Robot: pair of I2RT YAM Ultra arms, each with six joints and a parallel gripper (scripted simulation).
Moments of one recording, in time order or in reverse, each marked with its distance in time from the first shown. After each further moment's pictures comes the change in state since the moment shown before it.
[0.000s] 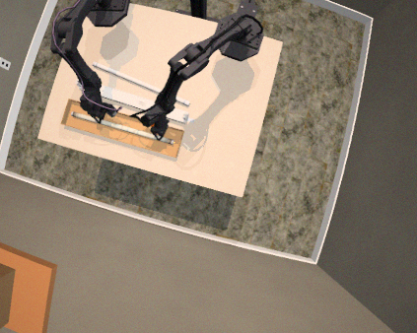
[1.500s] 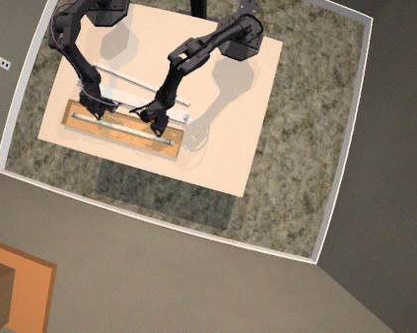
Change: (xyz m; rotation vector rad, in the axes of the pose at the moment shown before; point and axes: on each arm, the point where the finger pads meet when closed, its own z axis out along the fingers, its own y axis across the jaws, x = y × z) left arm -0.001 -0.001 -0.026 0.005 0.000 0.006; right arm 0.000 0.003 -0.024 -0.007 0.000 -0.005
